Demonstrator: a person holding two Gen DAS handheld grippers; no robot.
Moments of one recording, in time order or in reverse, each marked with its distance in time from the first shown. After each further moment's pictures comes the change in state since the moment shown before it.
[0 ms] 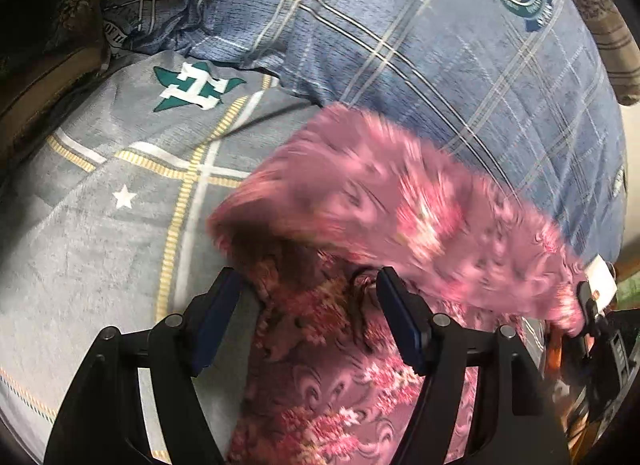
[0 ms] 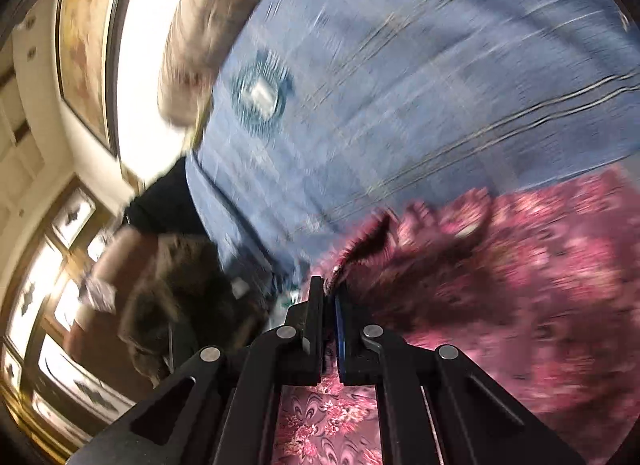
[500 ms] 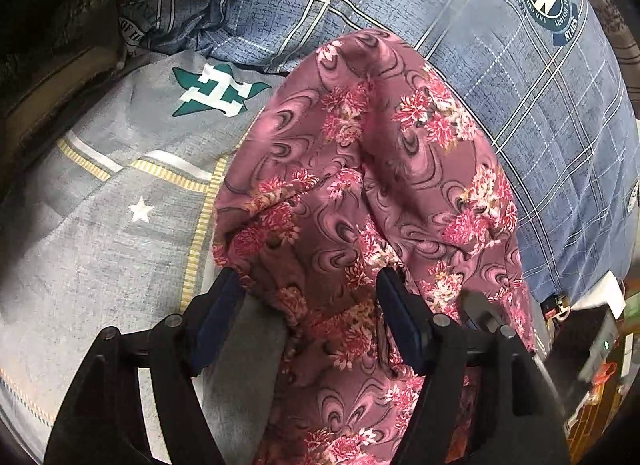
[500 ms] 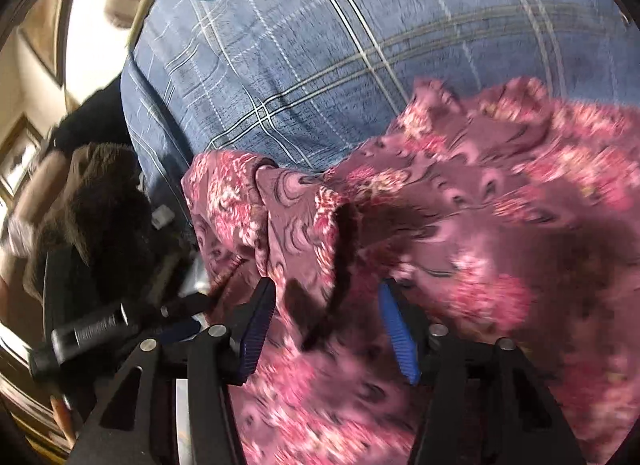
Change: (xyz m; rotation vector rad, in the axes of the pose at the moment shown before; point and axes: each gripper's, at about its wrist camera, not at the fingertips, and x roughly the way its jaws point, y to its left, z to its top) left arm 0.014 0.013 0.013 -0.036 -0.008 0.056; right arm 0.162 0.011 -0.068 -0.078 0.236 -0.186
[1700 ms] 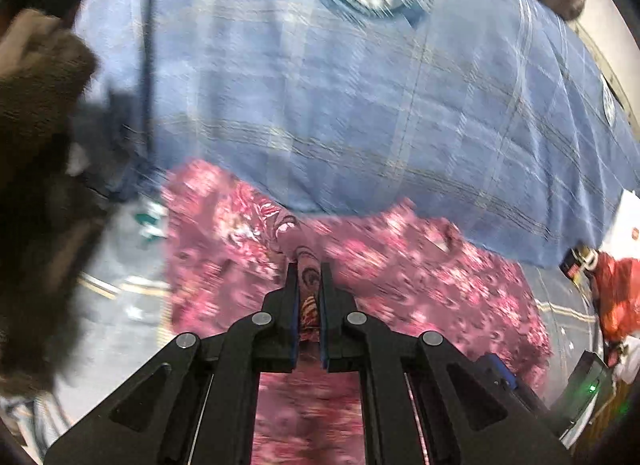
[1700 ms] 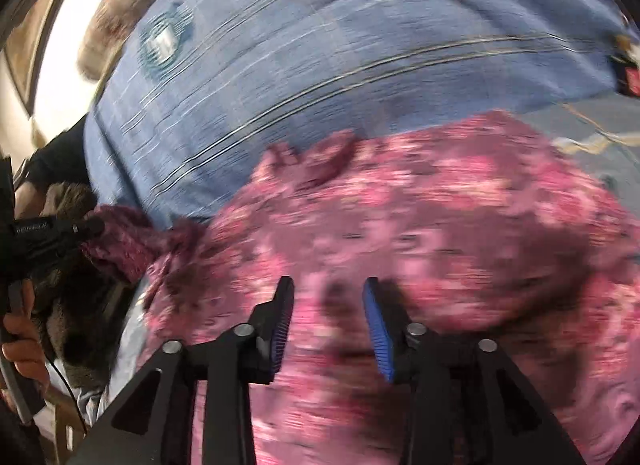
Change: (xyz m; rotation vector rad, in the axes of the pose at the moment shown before) left arm -0.050 -0.138 0.004 0.356 -0.169 0.097; right arm -0.128 -0.089 -0.033 0.048 -0.189 -0.242
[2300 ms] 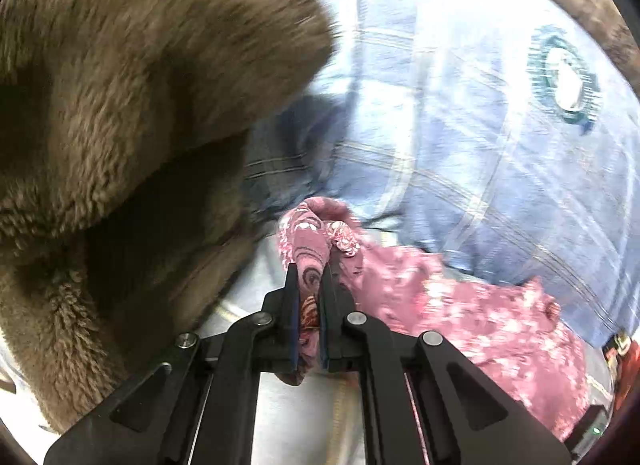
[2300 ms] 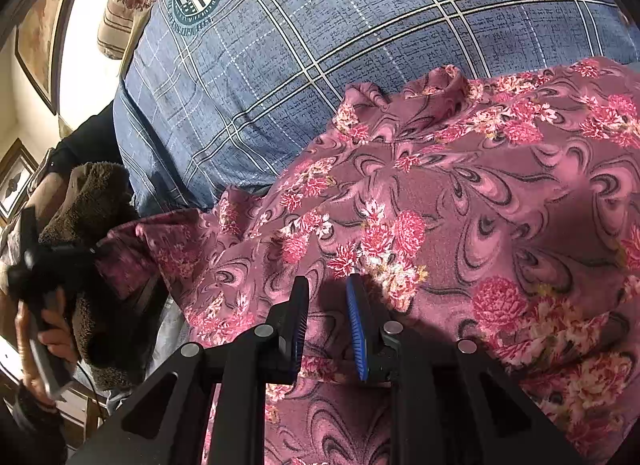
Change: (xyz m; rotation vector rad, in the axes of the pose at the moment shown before) left arm -0.021 0.178 0.015 -0.227 -0.106 0.211; right arm 0.070 0.064 -0.020 -0.002 0.085 0.190
